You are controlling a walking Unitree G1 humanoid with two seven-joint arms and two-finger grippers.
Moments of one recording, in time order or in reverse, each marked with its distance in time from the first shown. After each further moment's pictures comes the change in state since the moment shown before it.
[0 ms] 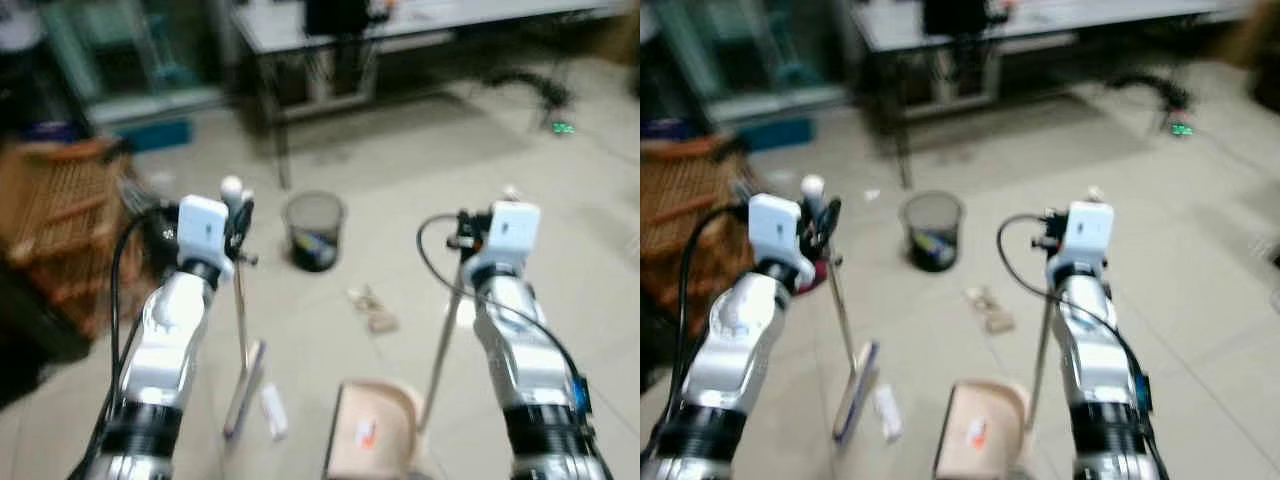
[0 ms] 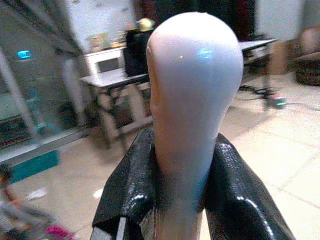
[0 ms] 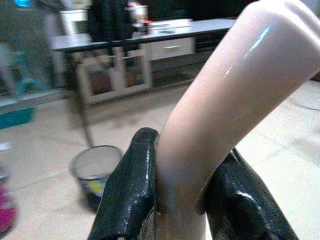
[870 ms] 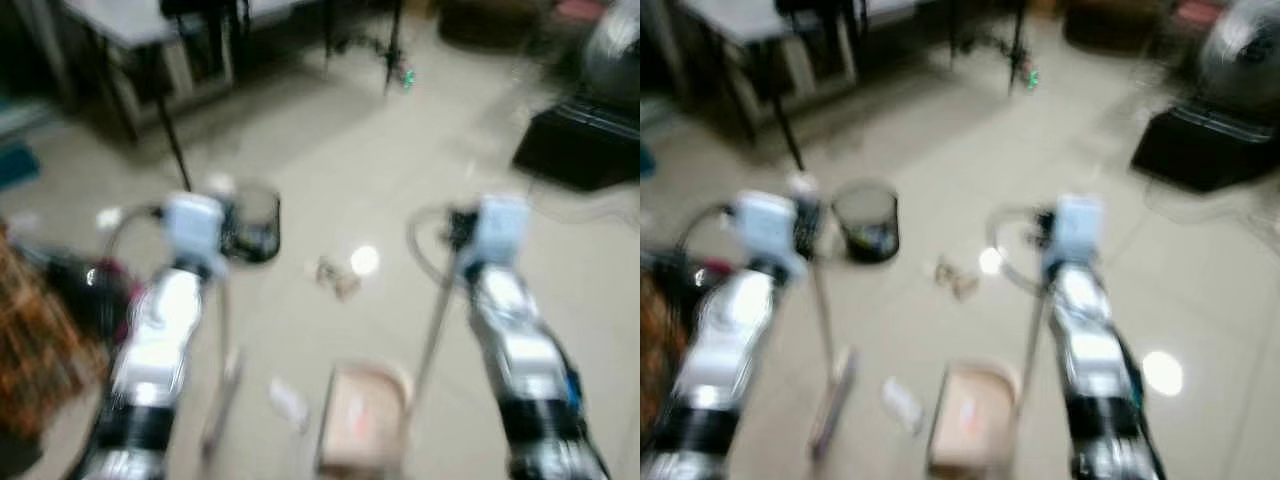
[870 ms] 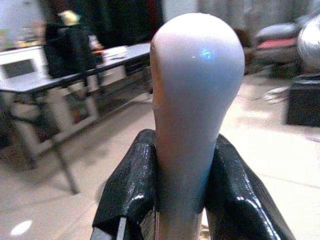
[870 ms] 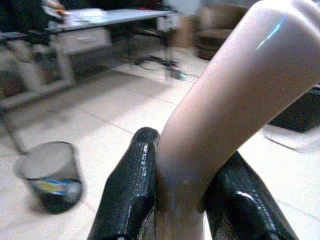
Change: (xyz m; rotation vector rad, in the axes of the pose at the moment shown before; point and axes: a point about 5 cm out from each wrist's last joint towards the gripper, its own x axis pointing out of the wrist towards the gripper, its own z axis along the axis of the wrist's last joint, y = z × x) left arm -0.003 0.006 -0.006 0.017 0.031 0.037; right arm 0.004 0.005 -0.004 -0.001 0.021 0.019
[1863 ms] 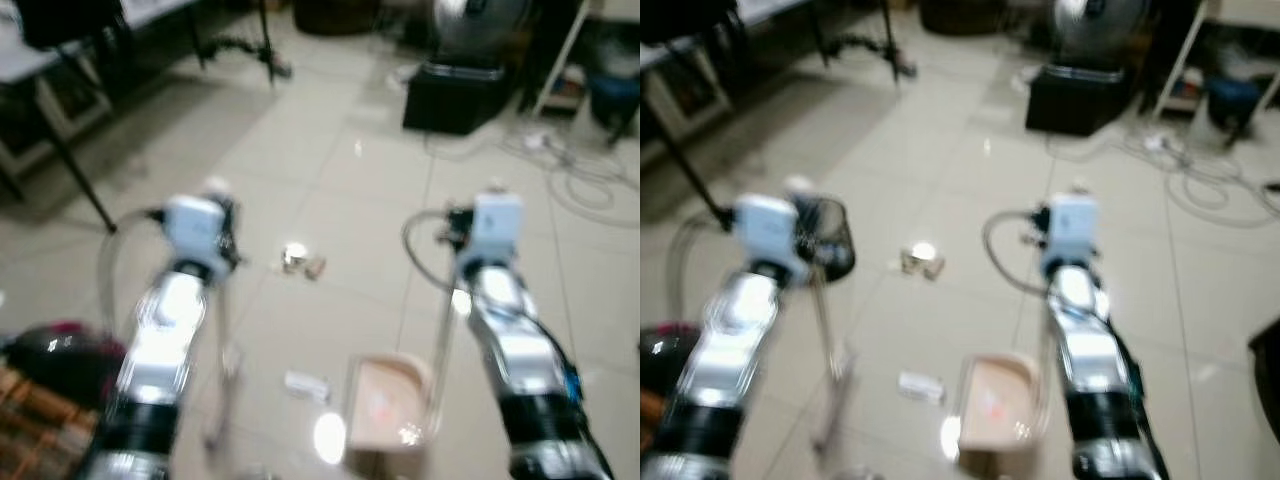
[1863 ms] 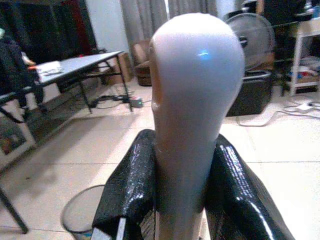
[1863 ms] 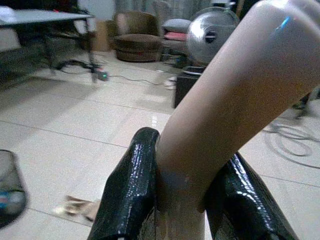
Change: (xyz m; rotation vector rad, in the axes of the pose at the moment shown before) left arm 0.002 -0.003 -0.002 -0.001 0.008 0.044; right arm 0.003 0.000 0.006 -0.112 -0.038 -0.013
